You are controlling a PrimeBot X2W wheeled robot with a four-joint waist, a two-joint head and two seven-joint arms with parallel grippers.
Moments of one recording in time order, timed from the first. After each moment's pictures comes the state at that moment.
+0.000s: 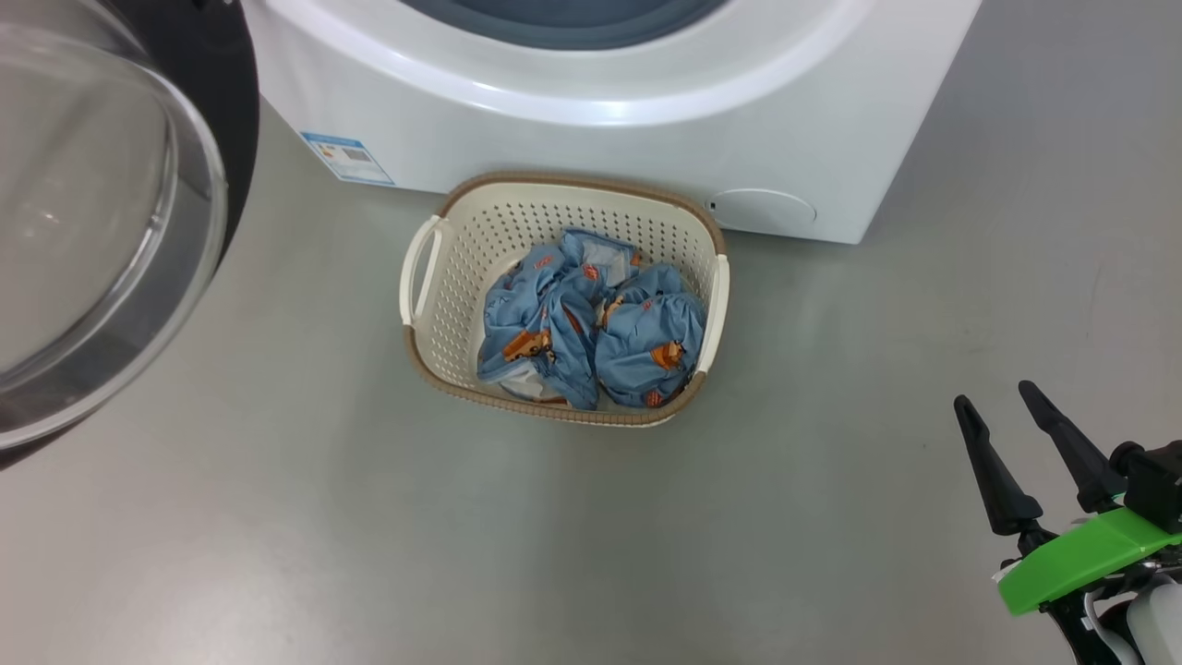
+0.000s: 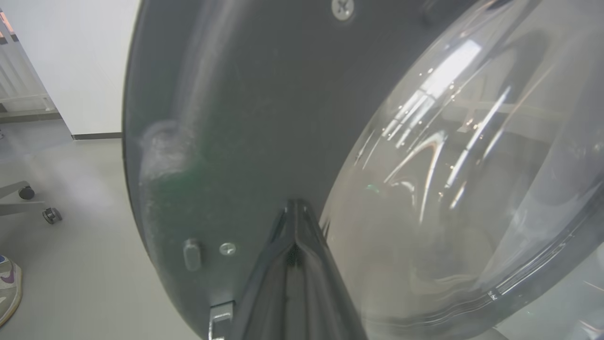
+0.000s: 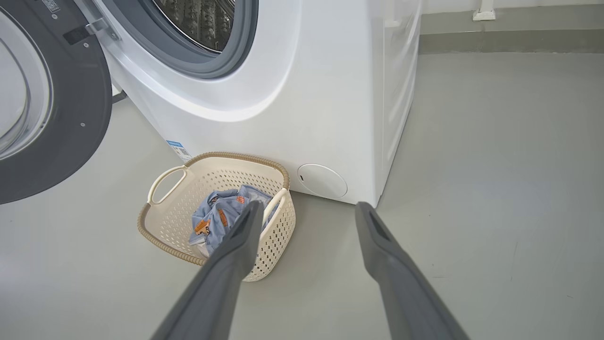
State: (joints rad) left arm -0.50 0.39 0.40 0.68 -0.44 0.12 -0.26; right arm -0.17 -0.39 0.14 0.26 0.48 0.13 -0.25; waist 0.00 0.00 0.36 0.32
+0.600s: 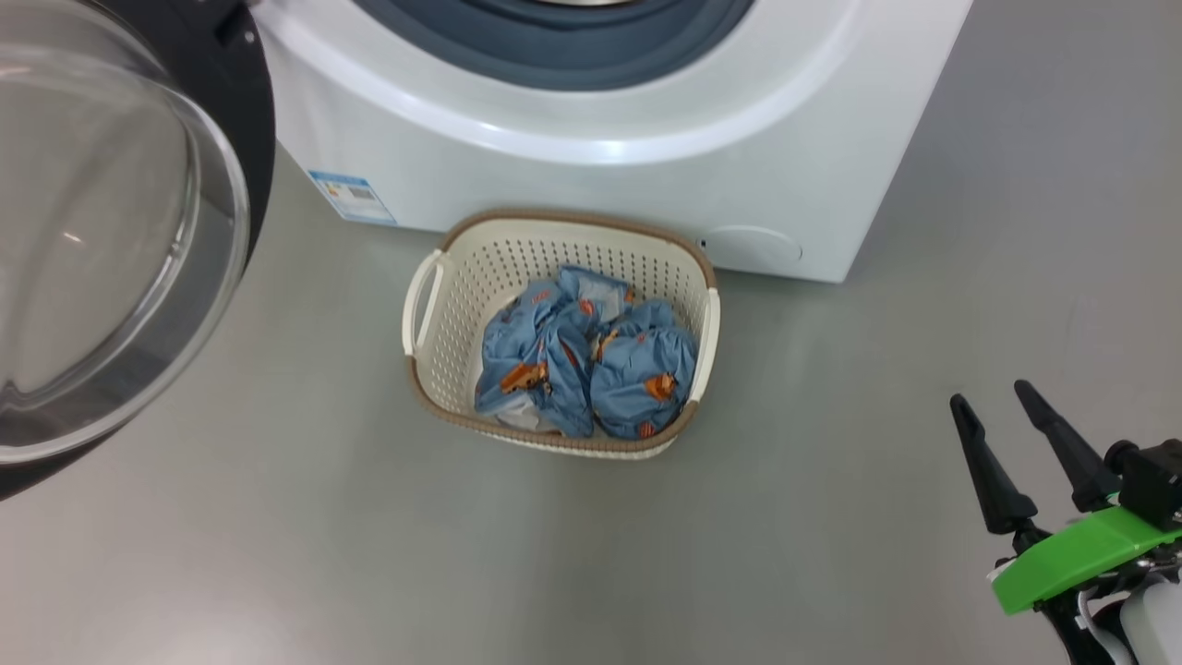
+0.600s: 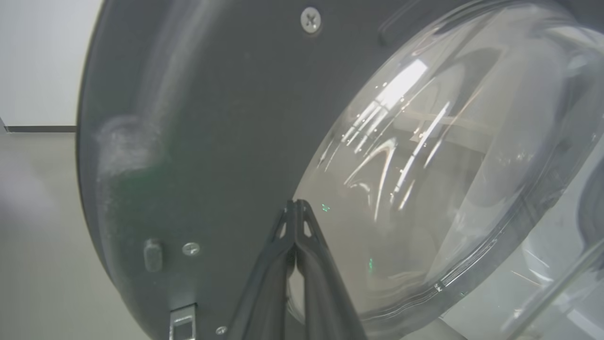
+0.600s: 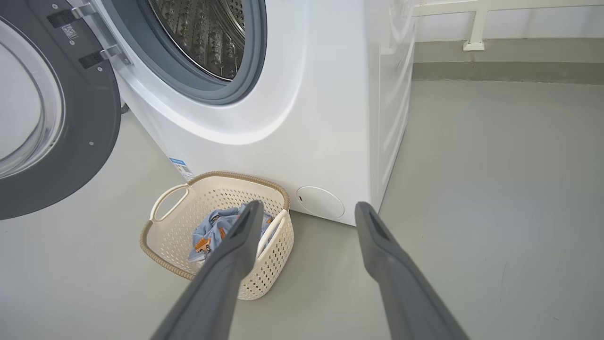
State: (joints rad) left arm -0.53 0.34 0.47 0.71 -0.37 -0.02 -0.26; right arm -0.18 -0.39 0.14 0.27 0.48 0.13 -0.25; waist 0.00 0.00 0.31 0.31
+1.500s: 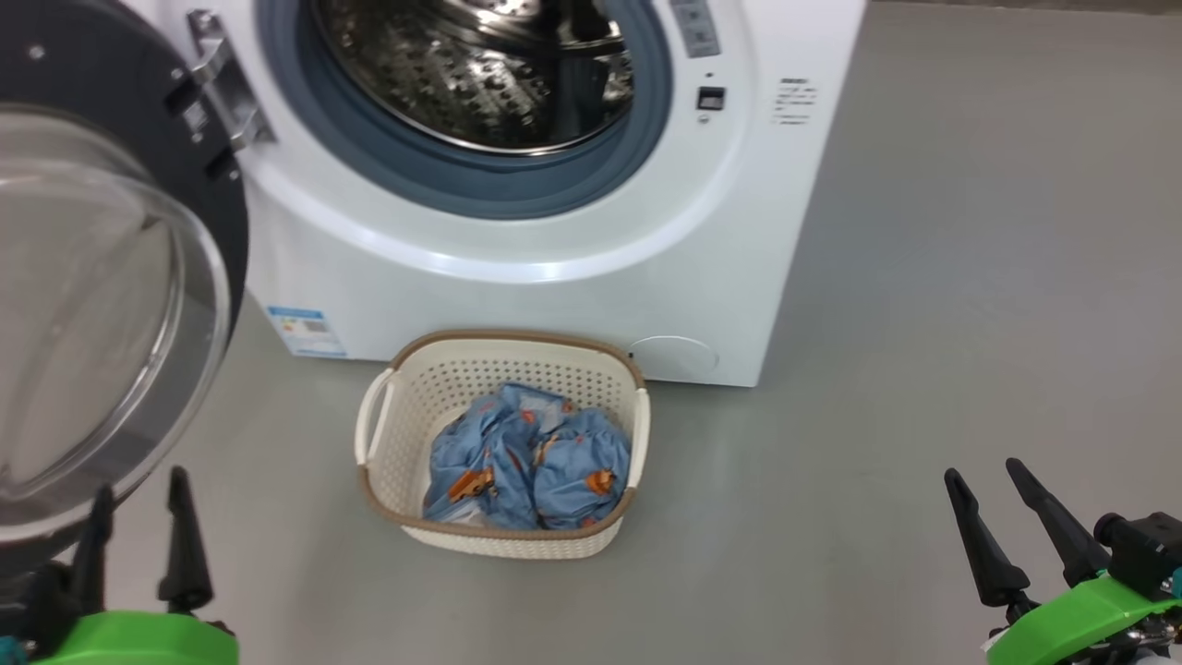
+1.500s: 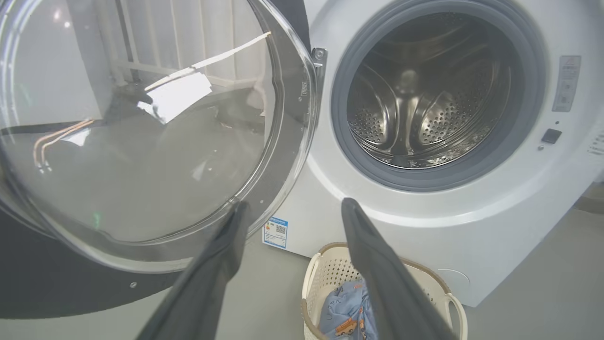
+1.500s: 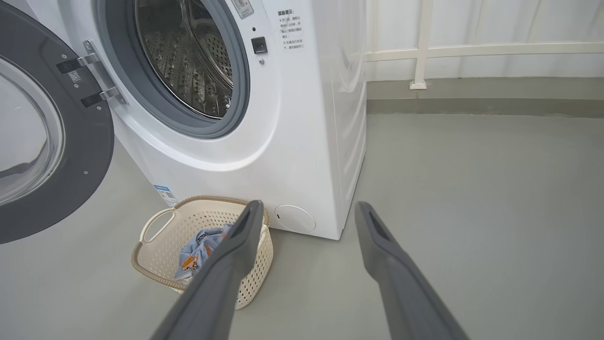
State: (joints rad) left arm -0.10 0.12 0.14 0.27 -0.34 -0.13 -0.26; right arm -0.06 -0.34 0.11 0.27 0.48 0.13 -0.25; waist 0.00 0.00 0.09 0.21
